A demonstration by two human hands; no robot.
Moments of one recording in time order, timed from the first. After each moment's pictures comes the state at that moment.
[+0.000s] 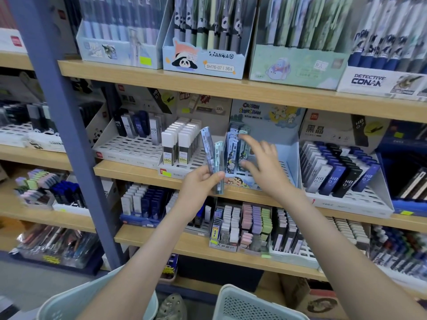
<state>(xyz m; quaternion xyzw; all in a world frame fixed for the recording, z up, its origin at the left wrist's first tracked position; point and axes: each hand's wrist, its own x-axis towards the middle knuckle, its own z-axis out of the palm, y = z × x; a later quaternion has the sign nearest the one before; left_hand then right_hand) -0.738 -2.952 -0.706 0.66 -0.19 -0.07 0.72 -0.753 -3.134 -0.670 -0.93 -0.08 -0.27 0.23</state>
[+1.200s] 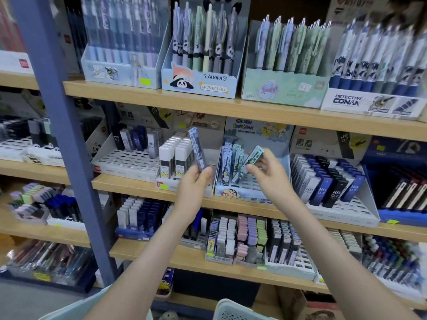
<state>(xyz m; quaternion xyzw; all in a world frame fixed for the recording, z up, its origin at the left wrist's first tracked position) -0.731 -2.959 -0.689 0.66 -0.17 0.02 0.73 -0.781 -3.129 -0.645 -0.85 0.00 -0.24 0.46</state>
